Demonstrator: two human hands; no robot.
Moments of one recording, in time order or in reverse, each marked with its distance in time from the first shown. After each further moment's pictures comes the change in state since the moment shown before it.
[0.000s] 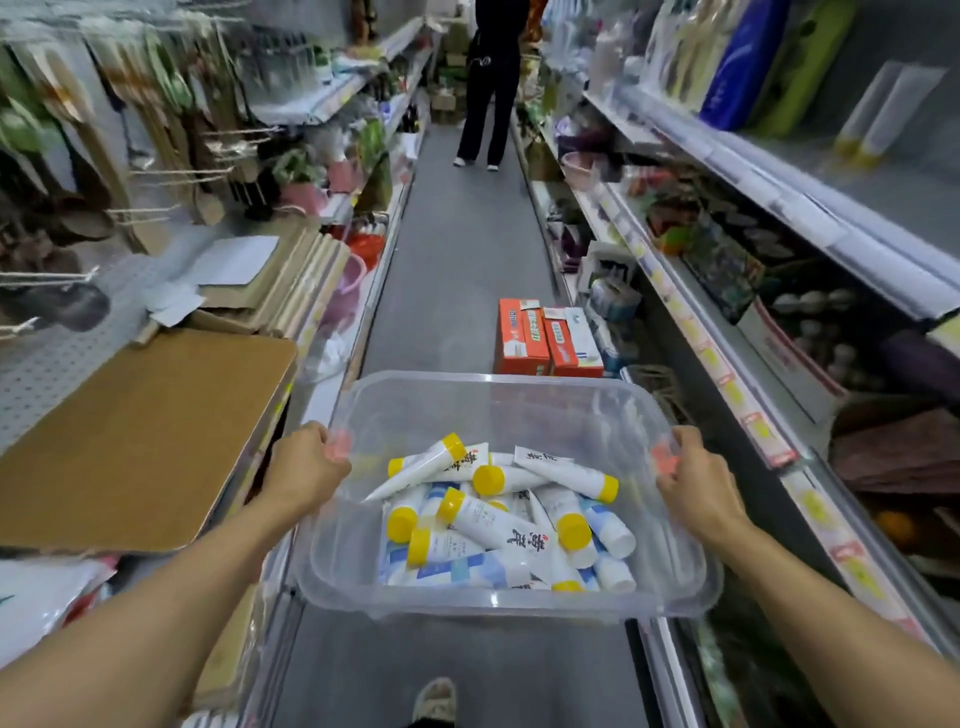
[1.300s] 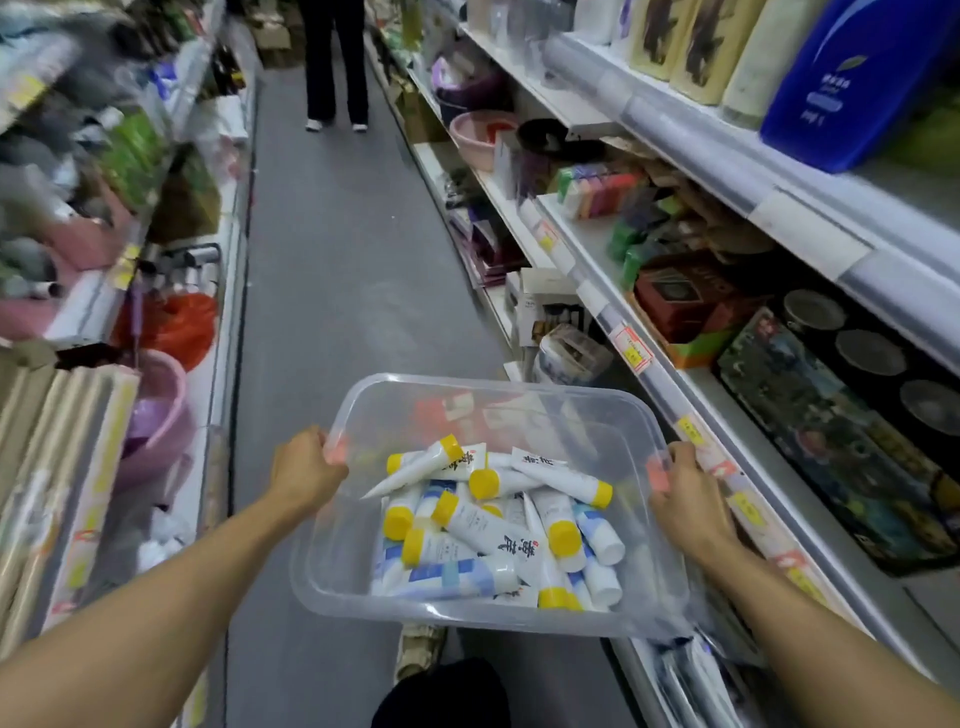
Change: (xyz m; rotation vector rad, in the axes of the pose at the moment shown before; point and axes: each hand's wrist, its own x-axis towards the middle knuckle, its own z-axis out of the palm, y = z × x) left_hand 0.634 0.288 0.217 0.207 -0.262 0.151; right_hand 0.604 -0.042 0.088 -0.003 0.019 0.287
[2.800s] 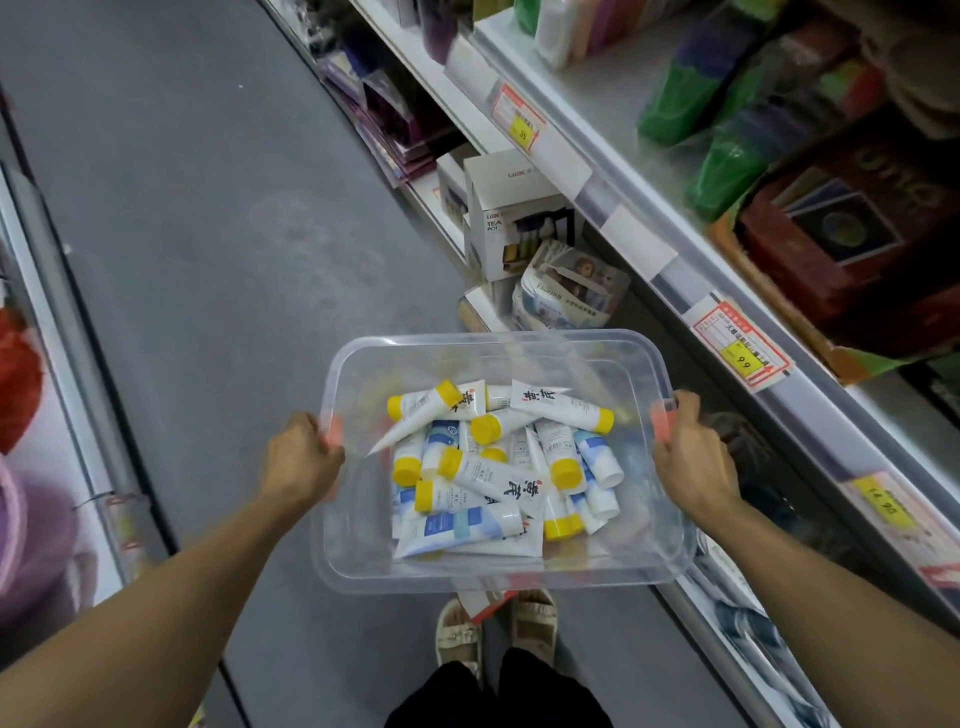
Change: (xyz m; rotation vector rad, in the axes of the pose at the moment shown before) left_hand 0.303 0.043 0.141 0.152 -0.289 0.032; right_hand 0.220 -0.019 0.148 -0.095 -0.088 0.279
